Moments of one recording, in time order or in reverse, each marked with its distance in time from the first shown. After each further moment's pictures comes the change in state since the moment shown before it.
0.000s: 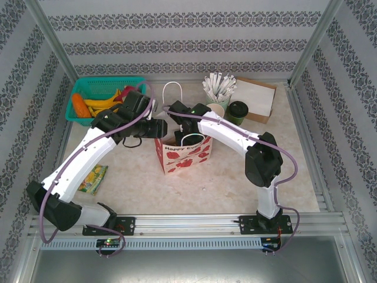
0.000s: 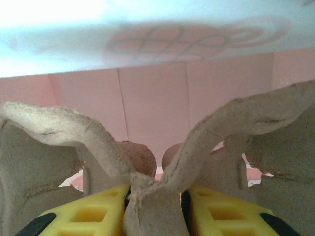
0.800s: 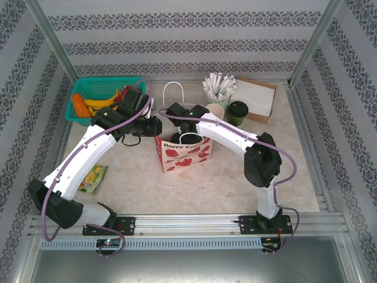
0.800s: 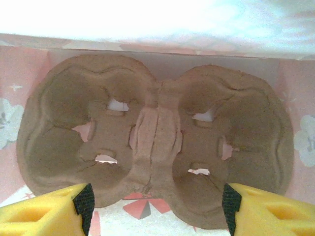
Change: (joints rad) left arm 0.025 0.014 0.024 -0.024 0.014 0.013; right arm 0.019 0.005 0.002 -0.001 0.023 -0.095
